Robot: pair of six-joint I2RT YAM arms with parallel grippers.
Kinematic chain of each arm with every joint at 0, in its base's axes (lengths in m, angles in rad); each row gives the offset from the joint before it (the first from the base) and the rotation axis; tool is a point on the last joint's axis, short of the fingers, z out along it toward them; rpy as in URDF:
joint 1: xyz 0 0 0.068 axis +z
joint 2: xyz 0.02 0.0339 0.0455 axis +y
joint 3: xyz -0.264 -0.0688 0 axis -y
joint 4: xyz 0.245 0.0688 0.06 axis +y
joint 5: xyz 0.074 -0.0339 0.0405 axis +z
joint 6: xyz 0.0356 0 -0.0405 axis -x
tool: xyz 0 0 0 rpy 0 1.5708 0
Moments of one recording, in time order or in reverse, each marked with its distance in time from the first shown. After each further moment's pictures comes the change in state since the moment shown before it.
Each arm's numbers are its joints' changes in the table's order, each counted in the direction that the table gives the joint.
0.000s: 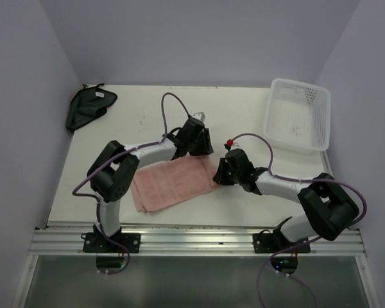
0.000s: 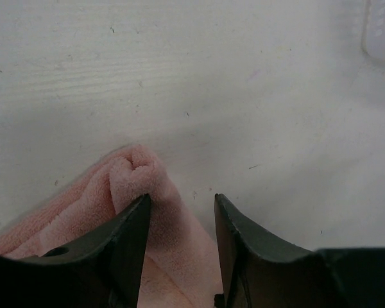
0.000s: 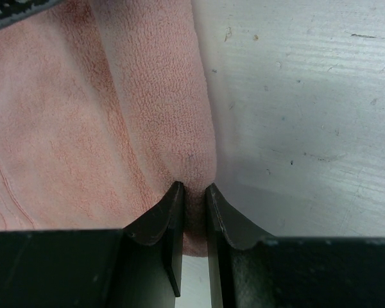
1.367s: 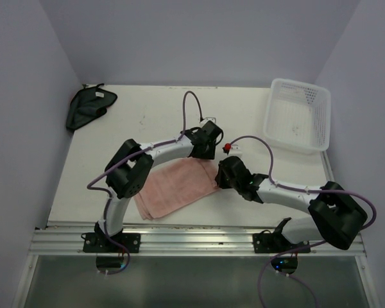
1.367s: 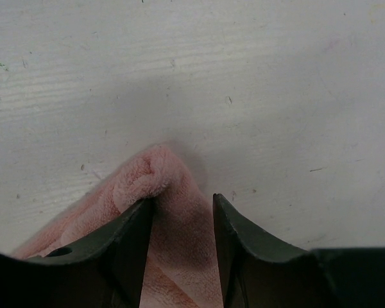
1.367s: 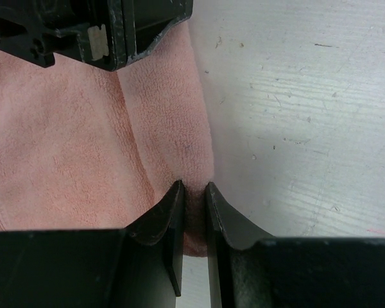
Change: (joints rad) left arm -0.096 0.153 0.259 0.356 0.262 -0.084; right arm 0.139 -0.099 -0.028 0.035 -0.254 0.018
